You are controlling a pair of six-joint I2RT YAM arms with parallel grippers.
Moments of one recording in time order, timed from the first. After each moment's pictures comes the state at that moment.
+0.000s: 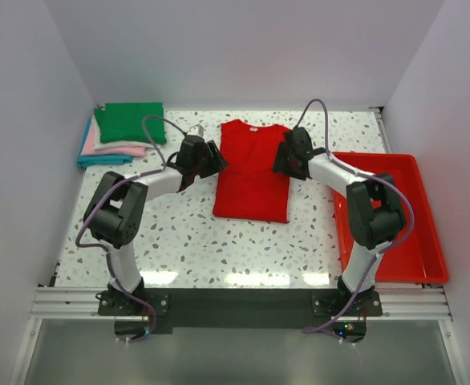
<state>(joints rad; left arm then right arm) -0.42 1.88 1.10 0.16 0.05 -0.74 0.36 1.85 1.26 -0.34 0.19 0.57</state>
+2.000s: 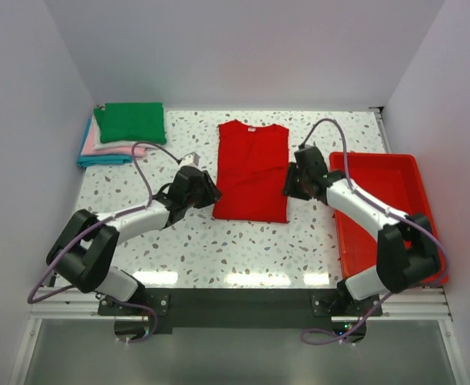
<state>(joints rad) -0.56 1.52 0.72 0.13 -0.06 -0.80 0.37 1.53 1.04 -0.43 0.06 0.55</state>
